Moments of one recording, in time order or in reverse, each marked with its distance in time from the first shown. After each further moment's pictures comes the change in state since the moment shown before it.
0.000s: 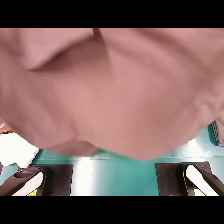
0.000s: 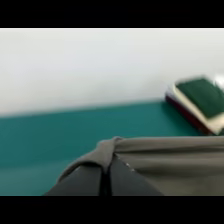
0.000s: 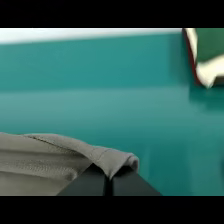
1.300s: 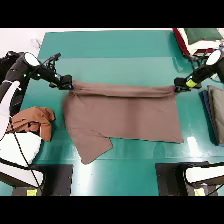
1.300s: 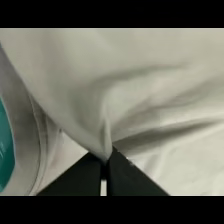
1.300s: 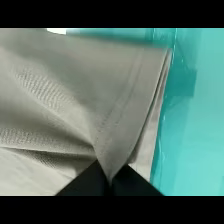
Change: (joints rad) left arm -0.012 -0.648 -0.418 -0.042 -0.077 0.107; right arm 0.333 -0.606 -0.407 -0.337 -0.194 -0.001
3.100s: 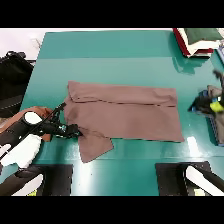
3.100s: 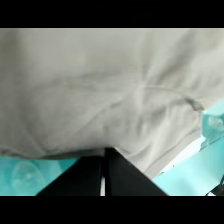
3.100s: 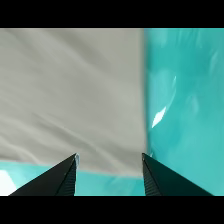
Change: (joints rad) left arm -0.121 0.662 -1.006 -0.267 0.159 0.026; right arm -0.307 0.540 -0.518 0.096 0.162 -0.055
